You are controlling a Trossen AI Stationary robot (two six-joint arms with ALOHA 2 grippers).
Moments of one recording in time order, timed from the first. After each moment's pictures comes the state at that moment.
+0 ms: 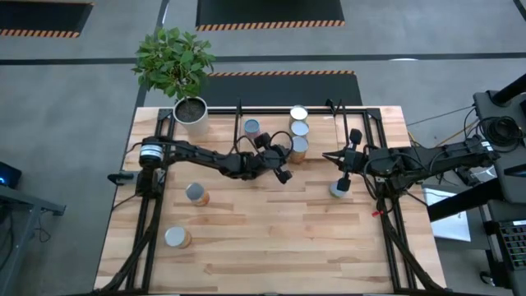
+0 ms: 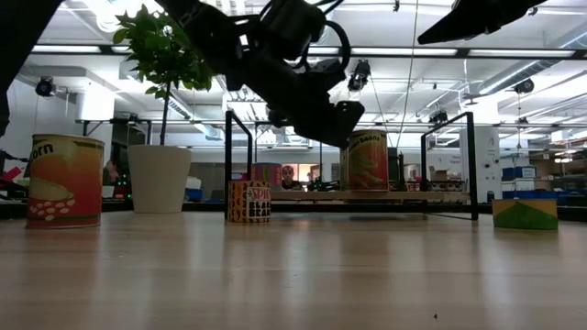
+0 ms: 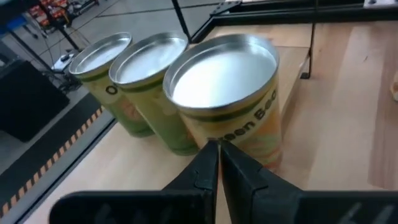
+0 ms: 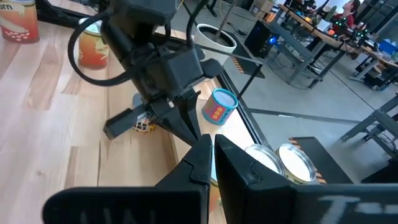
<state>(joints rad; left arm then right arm) 0.05 1.98 1.23 0.27 -0.59 0.02 0.18 0.75 0.70 -0.32 0.53 -0.19</state>
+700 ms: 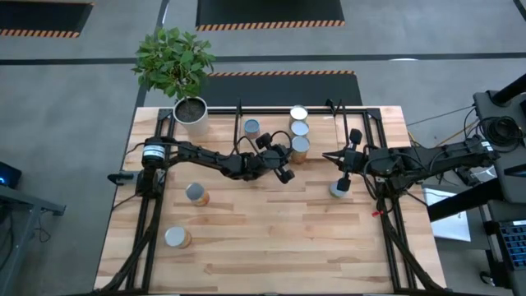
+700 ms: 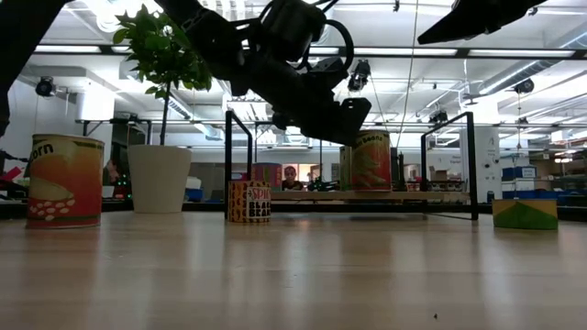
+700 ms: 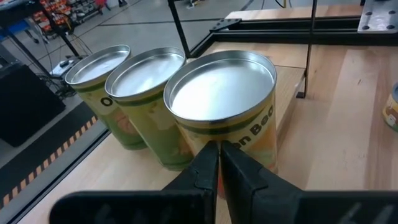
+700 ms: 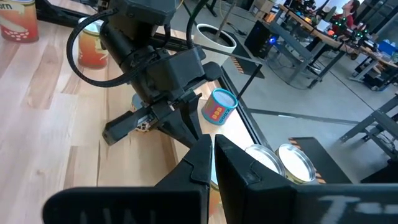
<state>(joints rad) 0.05 2.01 1.23 0.36 -0.59 0.01 0.18 0.75 0.70 -0.32 0.53 -0.19</state>
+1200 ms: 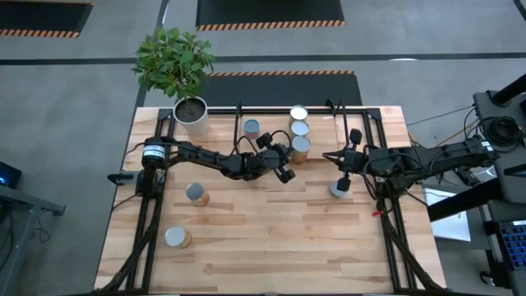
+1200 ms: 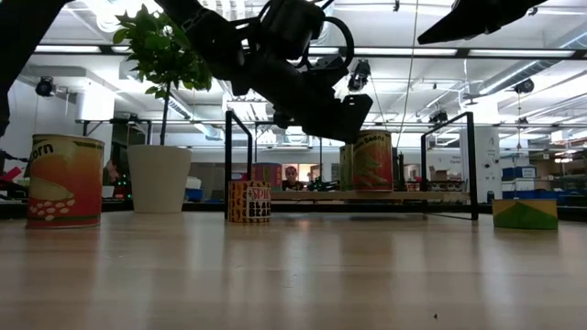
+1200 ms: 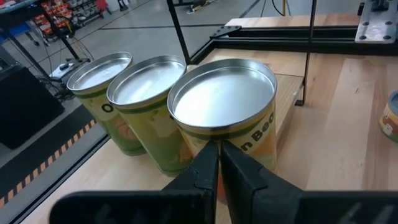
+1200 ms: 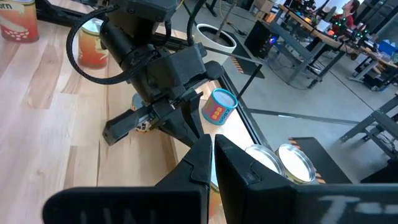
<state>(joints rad) 0.05 2.01 1.23 0.38 -0.59 0.01 0.18 0.75 0.70 -0.32 0.53 -0.19</state>
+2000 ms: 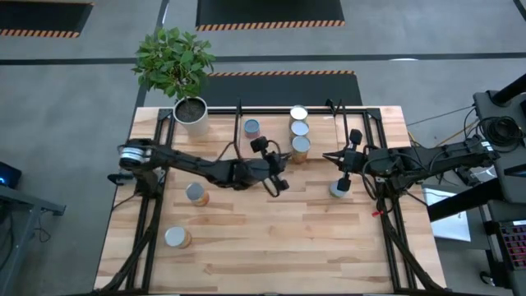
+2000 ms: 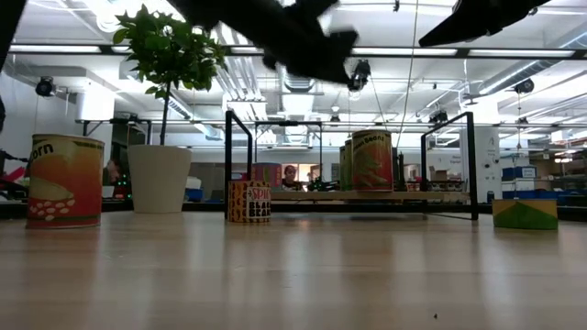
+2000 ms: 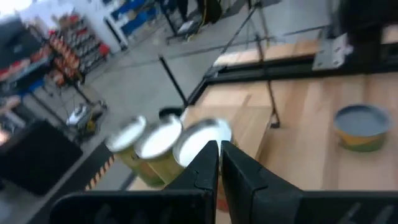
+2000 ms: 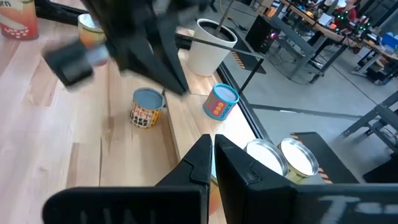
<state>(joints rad) -0.09 1.81 1.21 0.30 -0.70 0.20 0.18 0.75 0.70 -0.34 0.53 -0.17</state>
